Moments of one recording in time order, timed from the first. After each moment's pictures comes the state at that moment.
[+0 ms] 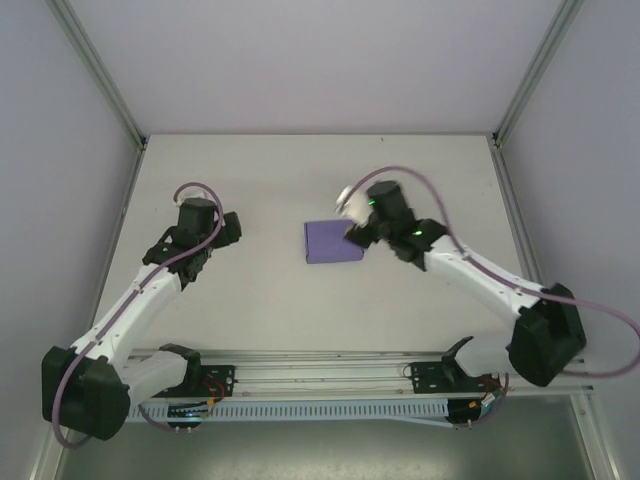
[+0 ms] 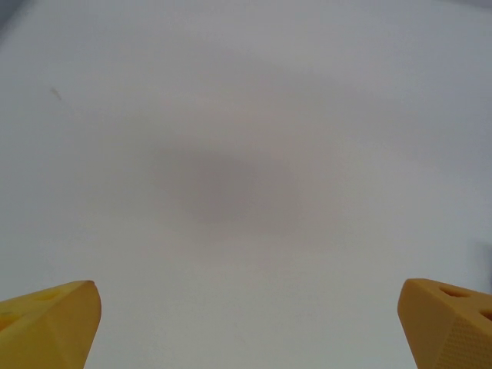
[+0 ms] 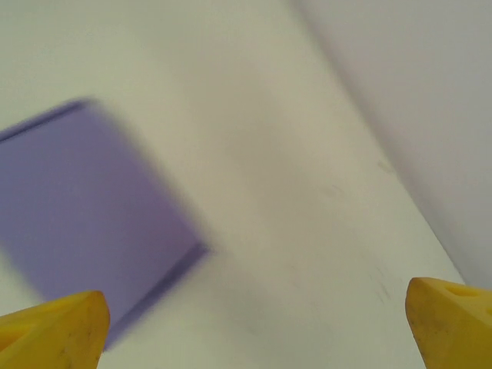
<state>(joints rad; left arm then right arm) -0.28 1.11 0.76 -0.35 -0.35 -0.42 0.60 1.29 0.96 -0.25 0.22 -0.53</state>
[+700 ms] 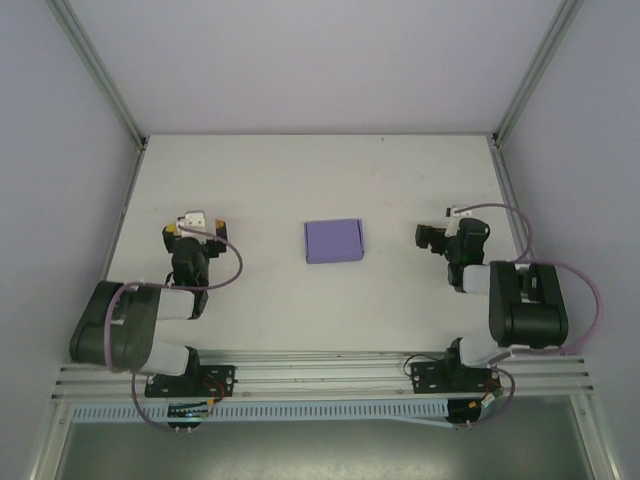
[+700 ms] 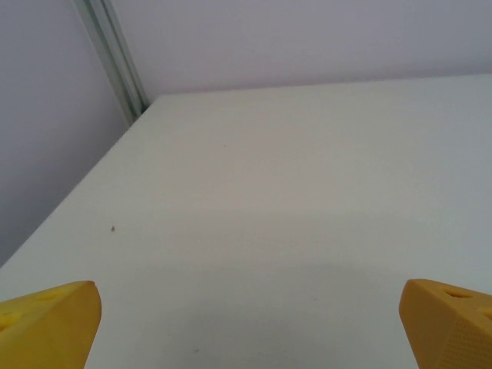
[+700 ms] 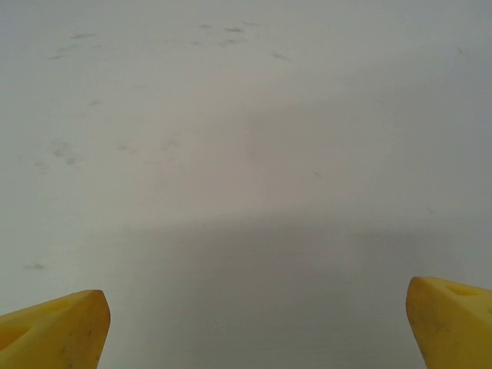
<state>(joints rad) -0.11 1.46 0.21 1.03 -0.28 0.05 -0.07 1.53 0.40 0.58 -0.12 0.08</state>
